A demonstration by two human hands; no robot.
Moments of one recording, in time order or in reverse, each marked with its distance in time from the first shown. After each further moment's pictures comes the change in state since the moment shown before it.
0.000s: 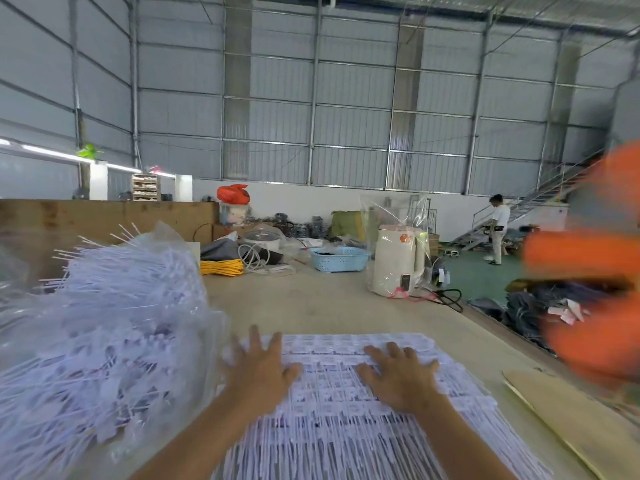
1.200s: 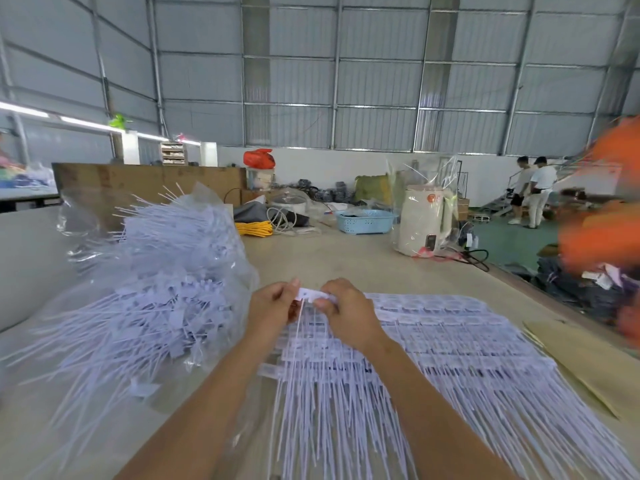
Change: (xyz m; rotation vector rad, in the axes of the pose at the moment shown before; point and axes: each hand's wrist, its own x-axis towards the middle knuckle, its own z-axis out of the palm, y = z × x) left_hand -0.012 -0.032 0.006 -1.333 0.416 0.028; right_hand -0.043 -0.115 -0.018 0.639 0.320 -0.445
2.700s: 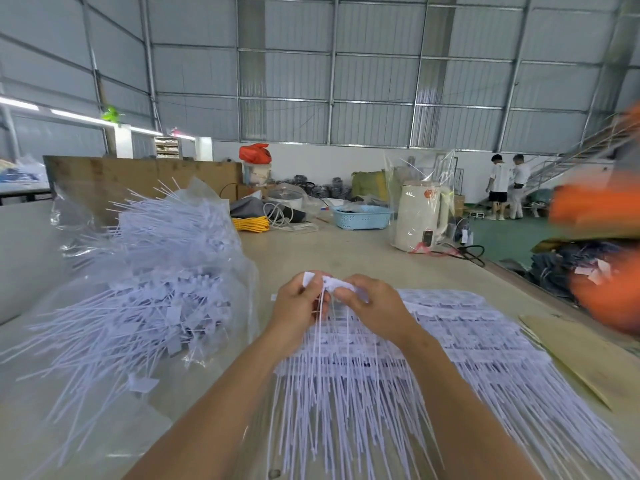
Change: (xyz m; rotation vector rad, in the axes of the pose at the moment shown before) left_hand -0.026 0.023 0.027 -0.207 -0.240 -0.076; right_hand -0.011 0.015 -0.036 0.075 -0.010 0.049
